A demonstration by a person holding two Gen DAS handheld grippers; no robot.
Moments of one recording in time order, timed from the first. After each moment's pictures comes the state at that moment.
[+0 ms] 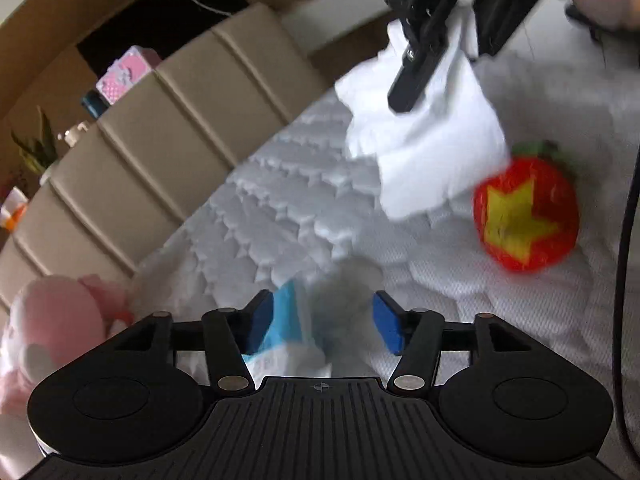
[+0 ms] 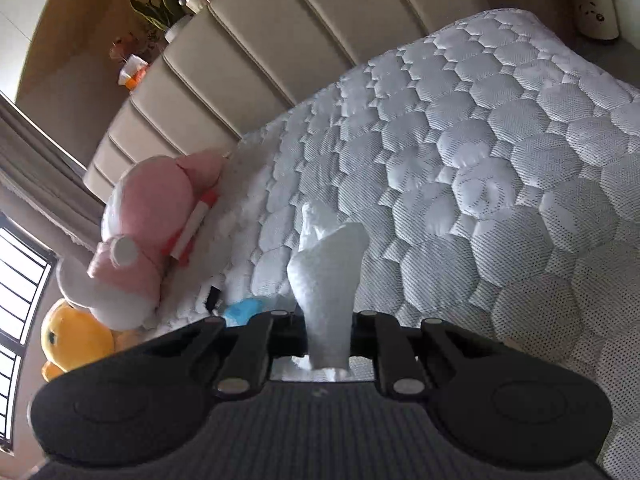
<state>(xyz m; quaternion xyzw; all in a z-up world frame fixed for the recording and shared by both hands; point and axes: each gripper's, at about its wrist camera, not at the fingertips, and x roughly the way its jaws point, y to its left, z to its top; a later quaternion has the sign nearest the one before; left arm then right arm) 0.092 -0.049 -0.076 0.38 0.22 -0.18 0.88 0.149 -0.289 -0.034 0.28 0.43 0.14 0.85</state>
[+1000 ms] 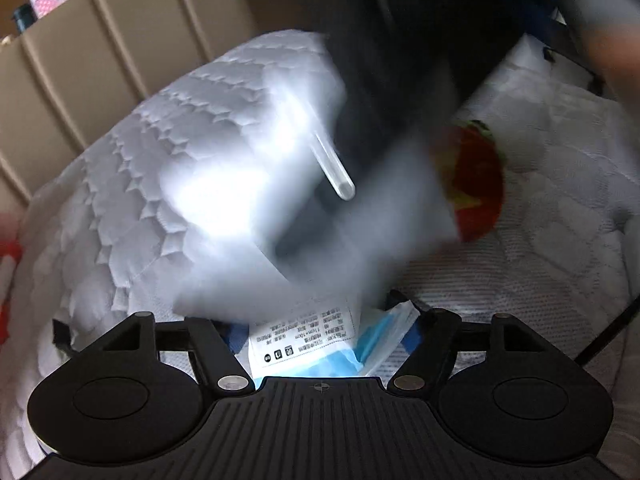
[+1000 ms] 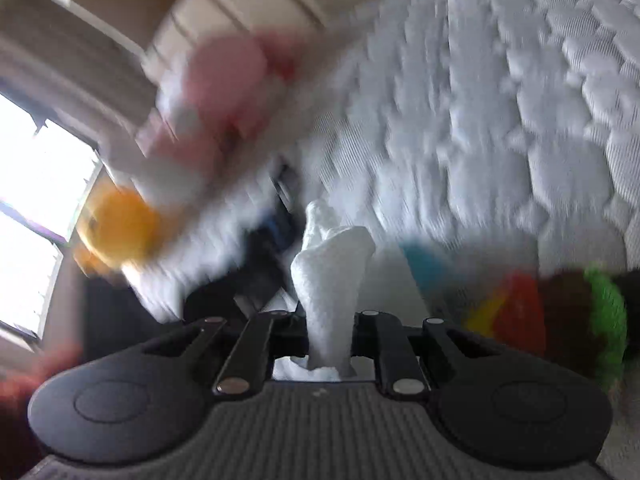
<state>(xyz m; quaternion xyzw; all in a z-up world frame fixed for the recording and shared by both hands) 0.083 -0.038 -0.107 0.26 0.36 -0.30 0.84 0.141 -0.206 -0.071 0.20 0.54 0.28 0.77</state>
